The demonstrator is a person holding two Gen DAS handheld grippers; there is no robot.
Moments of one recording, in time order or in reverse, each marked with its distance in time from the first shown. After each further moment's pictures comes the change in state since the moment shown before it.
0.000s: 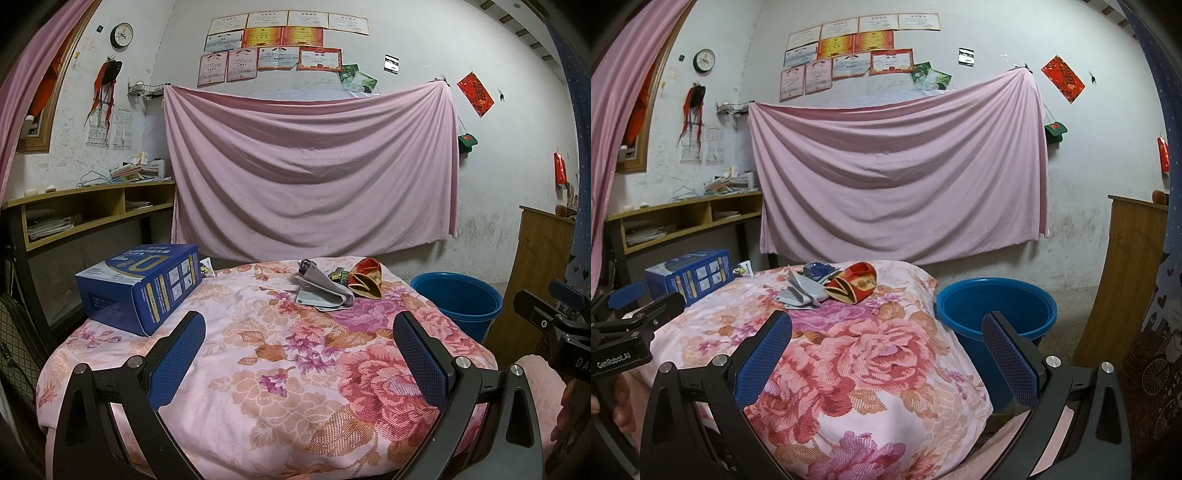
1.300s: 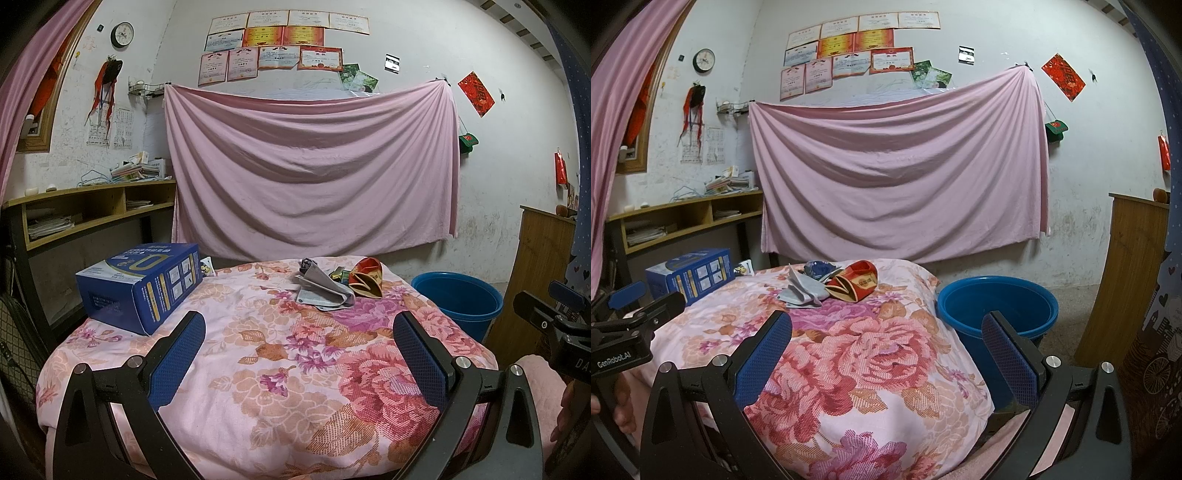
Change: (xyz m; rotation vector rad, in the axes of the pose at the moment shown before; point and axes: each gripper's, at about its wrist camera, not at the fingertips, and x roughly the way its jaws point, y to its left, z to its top) left arm 0.002 0.002 -0.001 -0.002 0.002 0.000; right arm 0.001 0.000 0.001 0.004 0.005 0.001
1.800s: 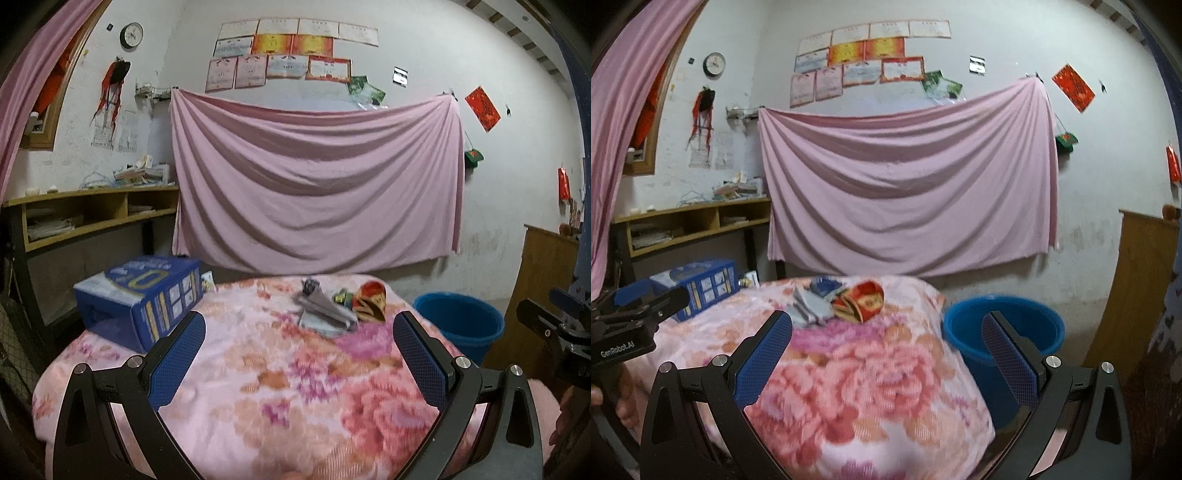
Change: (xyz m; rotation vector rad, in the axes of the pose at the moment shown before) left arm 0.015 0.013 0.021 -0.038 -0.054 0.004; right arm 0.007 0.002 0.025 -0.029 -0.056 0.034
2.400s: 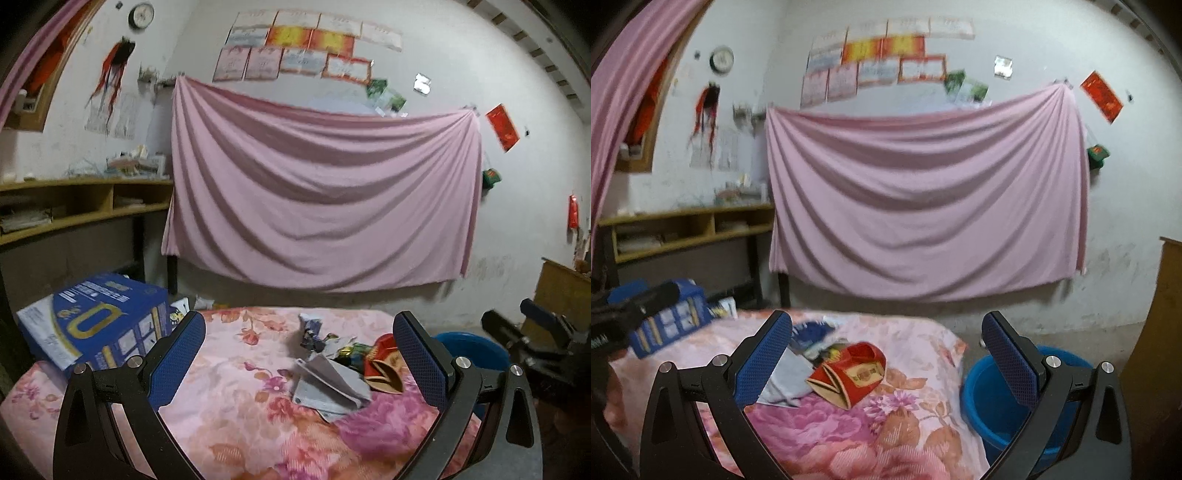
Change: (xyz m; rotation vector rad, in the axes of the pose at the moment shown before) left arm 0.117 0.018 0.049 -0.090 0.025 -0.003; right arm 0.147 0.001 0.037 -0.052 0.026 0.055
